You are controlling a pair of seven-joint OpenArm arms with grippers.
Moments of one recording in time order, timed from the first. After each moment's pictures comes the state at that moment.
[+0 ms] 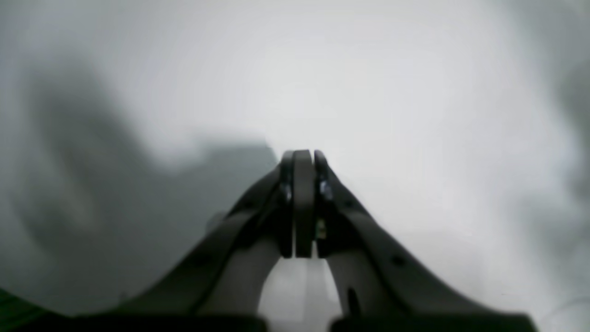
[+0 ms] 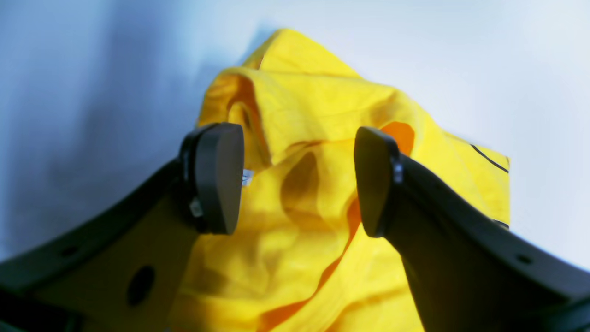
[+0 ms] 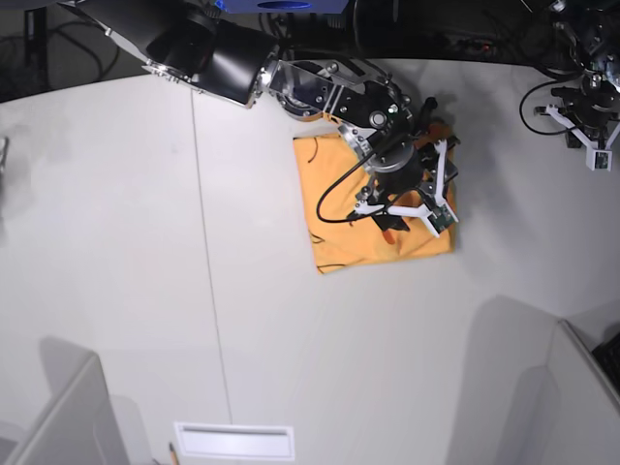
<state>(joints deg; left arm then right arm) 17.4 -14.6 -49.2 89.9 -5.4 -39.5 42.0 16.0 -6.4 -66.0 82.8 2.1 -27.5 -46.5</state>
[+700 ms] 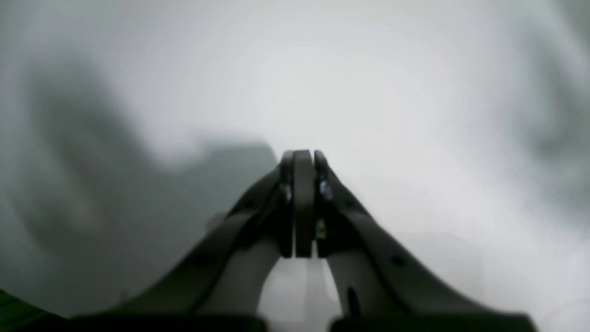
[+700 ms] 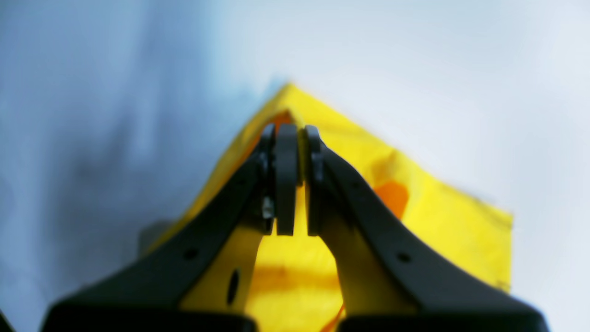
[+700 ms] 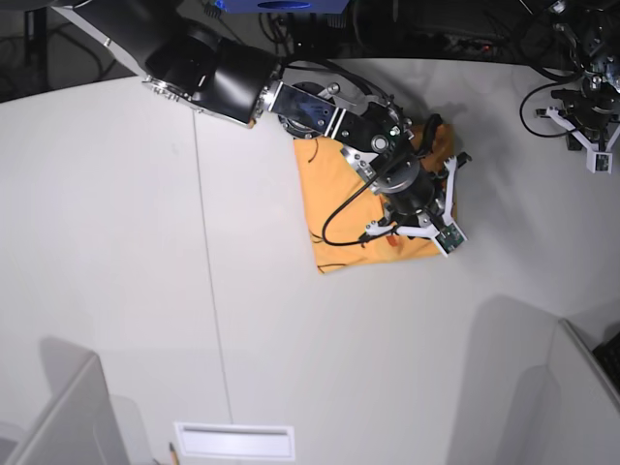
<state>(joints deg) 17.1 -14.6 -49.2 89.9 -5.4 -39.4 41.7 20.6 -6.9 -66.1 80.5 9.7 -25.4 -38.7</state>
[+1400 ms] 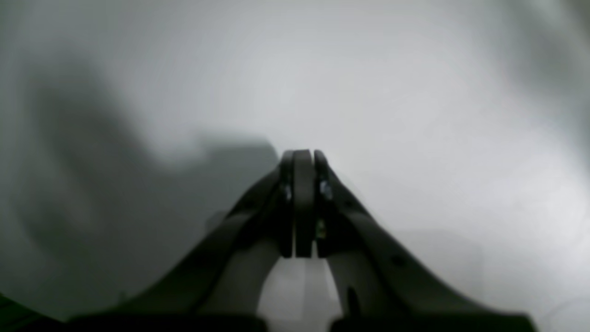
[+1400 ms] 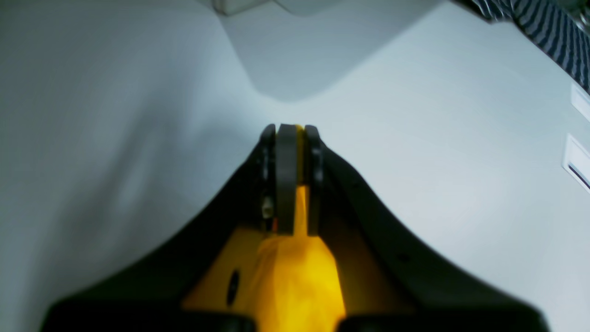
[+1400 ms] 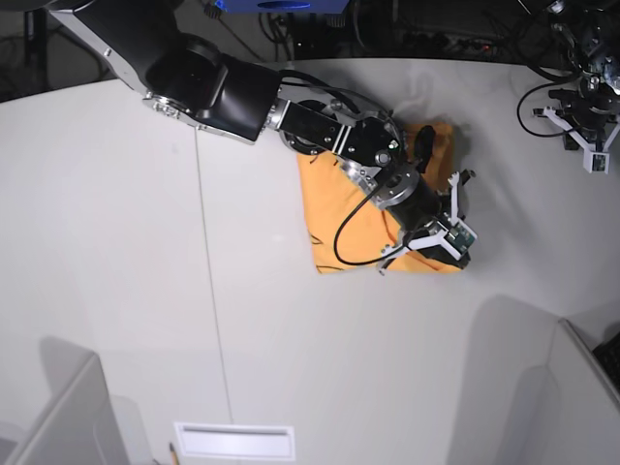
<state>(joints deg) 16.9 -14.3 -48.8 89.9 -5.2 -39.5 41.9 24.5 -7.3 -69.5 68.4 9.8 -20.3 -13.3</state>
